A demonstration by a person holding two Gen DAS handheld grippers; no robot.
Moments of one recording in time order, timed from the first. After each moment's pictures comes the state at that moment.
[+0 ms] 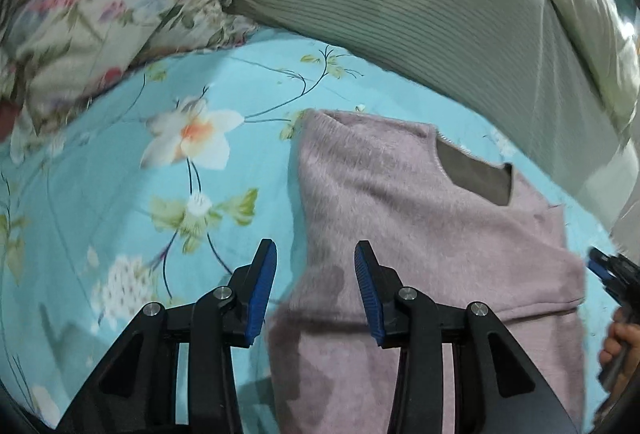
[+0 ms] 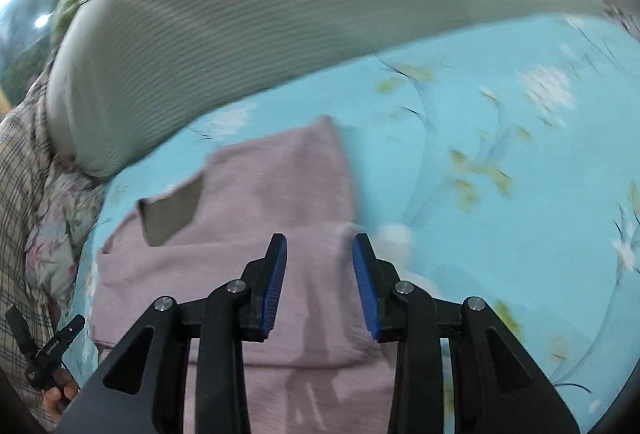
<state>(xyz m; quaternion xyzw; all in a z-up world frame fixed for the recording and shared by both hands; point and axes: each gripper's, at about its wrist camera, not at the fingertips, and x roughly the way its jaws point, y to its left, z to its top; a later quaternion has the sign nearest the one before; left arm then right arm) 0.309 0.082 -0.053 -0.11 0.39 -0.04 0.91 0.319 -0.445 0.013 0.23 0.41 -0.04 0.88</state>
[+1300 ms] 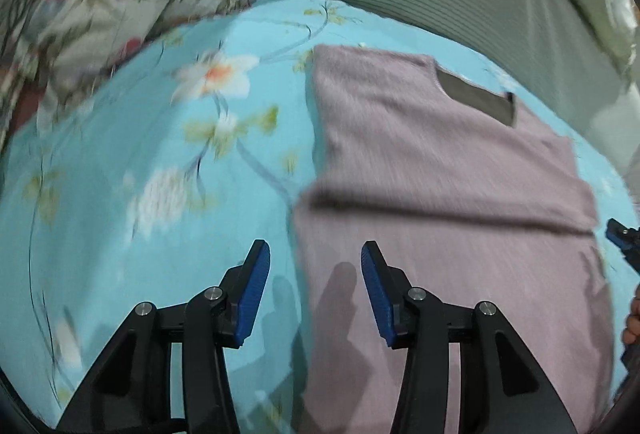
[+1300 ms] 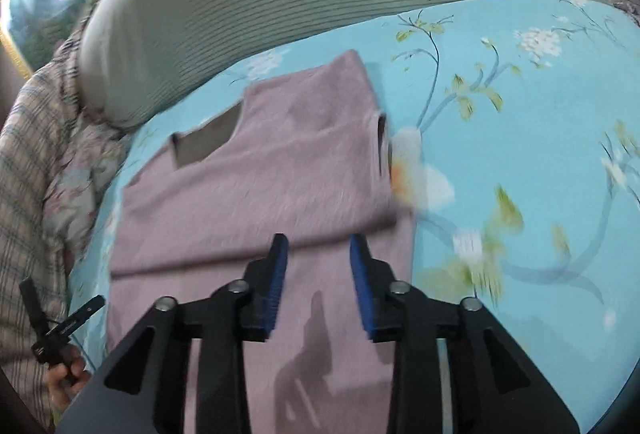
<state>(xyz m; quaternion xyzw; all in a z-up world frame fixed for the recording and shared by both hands) 0.236 0.080 -0.065 -0.07 0.45 -0.04 0.89 0.229 -0.401 0.018 0.20 0.44 0.02 0.88</state>
